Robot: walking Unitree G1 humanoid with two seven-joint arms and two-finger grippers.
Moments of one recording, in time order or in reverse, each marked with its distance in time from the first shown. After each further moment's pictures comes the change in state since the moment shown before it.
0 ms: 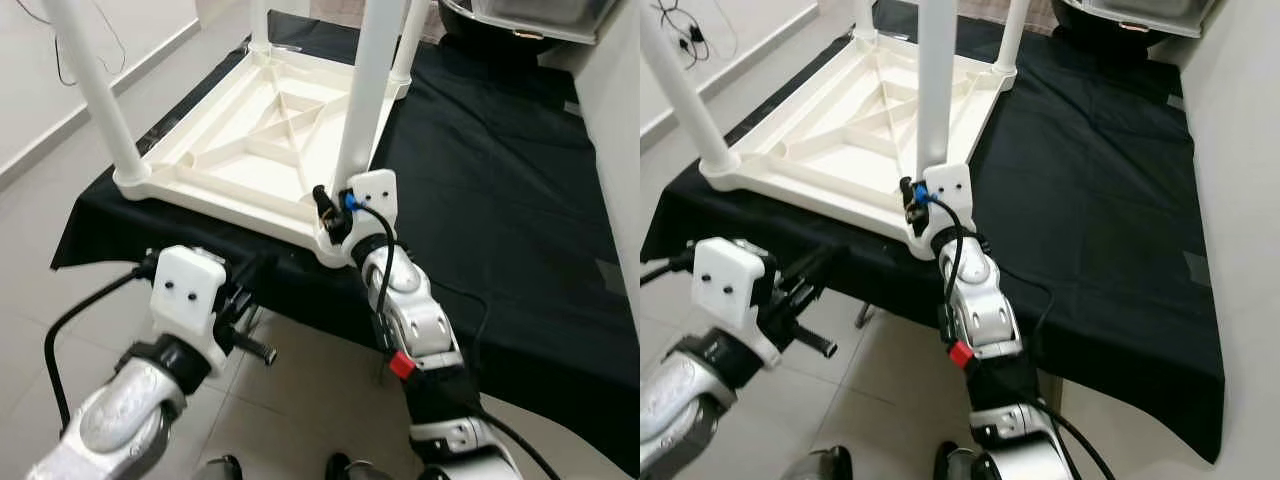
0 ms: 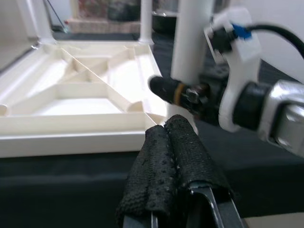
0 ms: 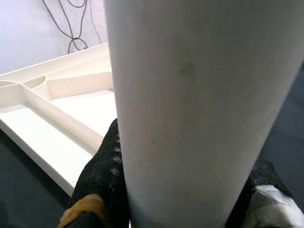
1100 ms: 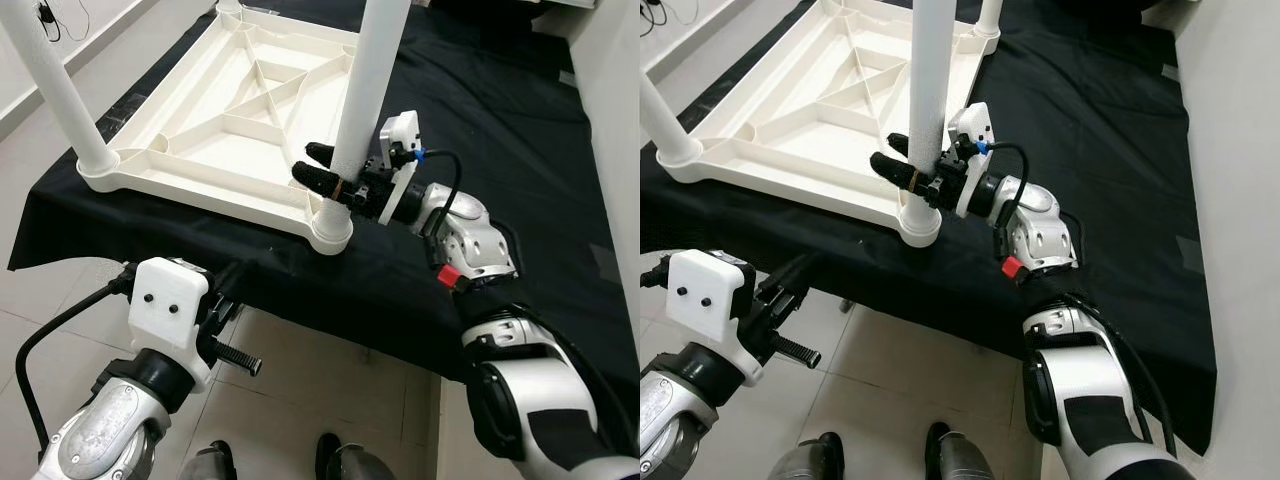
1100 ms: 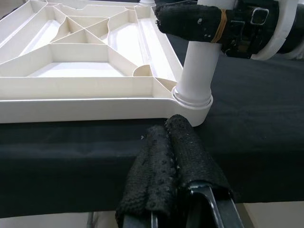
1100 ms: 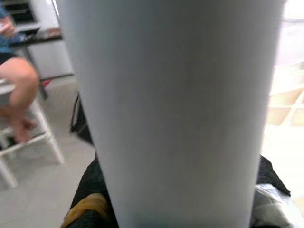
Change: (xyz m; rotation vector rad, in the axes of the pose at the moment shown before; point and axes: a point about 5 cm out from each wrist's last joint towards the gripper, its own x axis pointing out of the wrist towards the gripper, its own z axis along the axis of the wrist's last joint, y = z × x) left arm -0.019 -0.003 -0.005 -0.006 0.069 0.040; right arm 0.016 -0.036 0.042 0.069 -0.190 0.807
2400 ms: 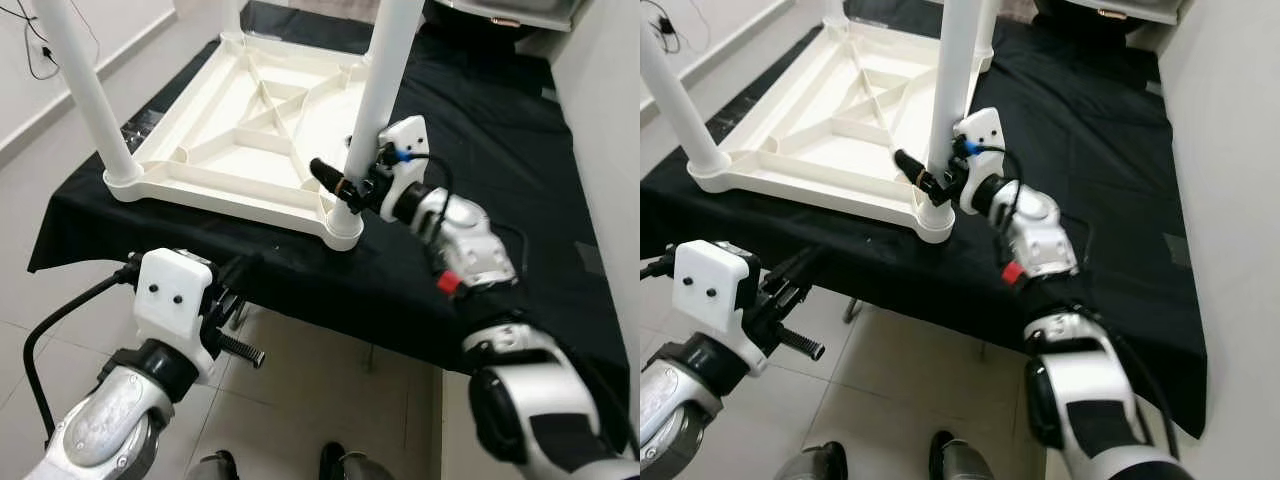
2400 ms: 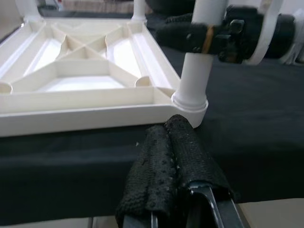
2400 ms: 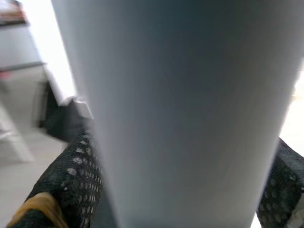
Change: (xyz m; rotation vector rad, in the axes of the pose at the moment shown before) left arm 0.003 0.000 0.003 0.000 -0.017 -0.011; right arm -0.014 -0.027 0.006 -0.022 0.068 -0.129
